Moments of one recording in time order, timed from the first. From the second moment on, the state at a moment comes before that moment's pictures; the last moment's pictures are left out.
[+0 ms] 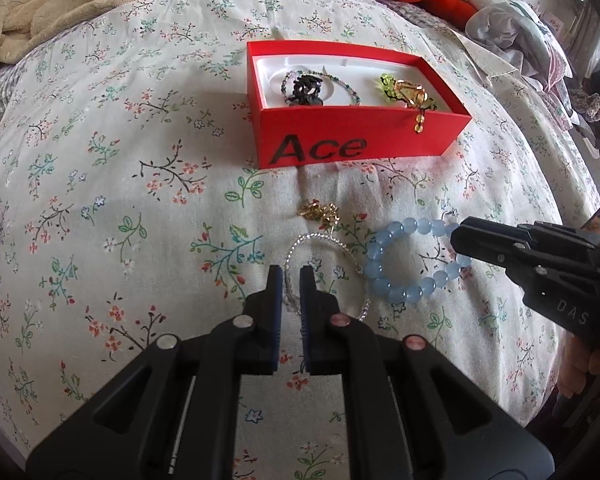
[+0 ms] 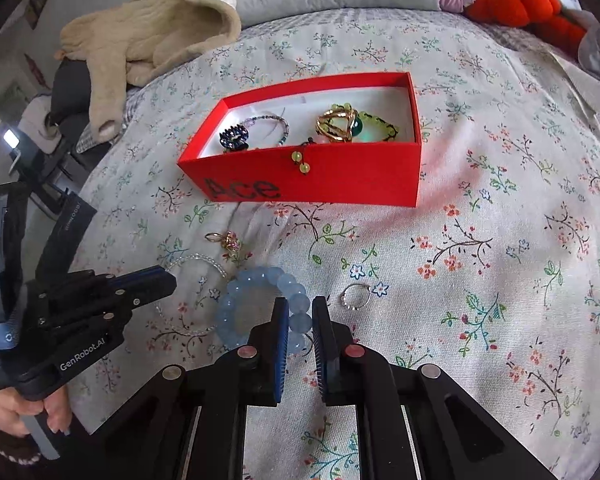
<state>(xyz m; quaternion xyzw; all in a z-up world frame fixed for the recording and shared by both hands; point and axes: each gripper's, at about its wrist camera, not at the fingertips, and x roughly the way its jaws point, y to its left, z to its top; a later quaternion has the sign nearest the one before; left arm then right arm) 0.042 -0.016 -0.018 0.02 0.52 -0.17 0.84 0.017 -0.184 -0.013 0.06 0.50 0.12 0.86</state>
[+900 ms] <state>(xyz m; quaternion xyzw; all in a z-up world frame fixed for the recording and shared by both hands) 0.067 -0.022 0.055 -0.05 0.46 -0.18 0.87 0.031 -0.195 0.065 0.12 0.43 0.12 0.89</state>
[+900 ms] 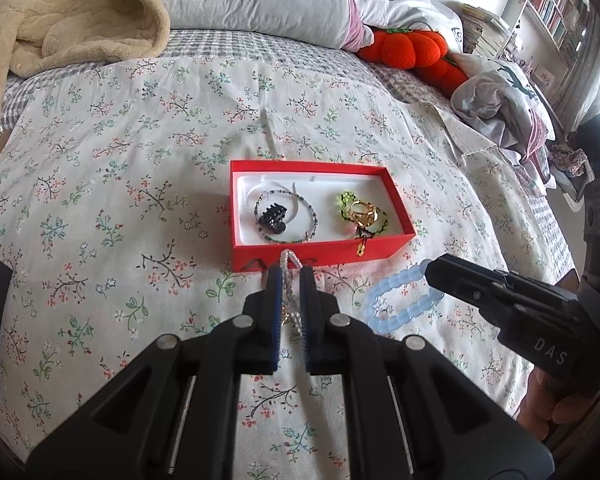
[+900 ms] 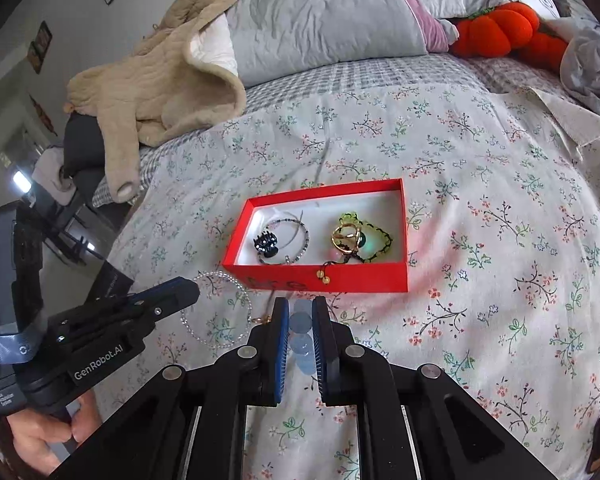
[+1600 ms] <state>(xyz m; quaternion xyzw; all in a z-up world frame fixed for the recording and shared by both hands) 0.118 -0.018 0.043 -0.13 0.42 -0.18 0.88 0.069 -0.214 0.088 0.17 0.37 0.10 0.91</state>
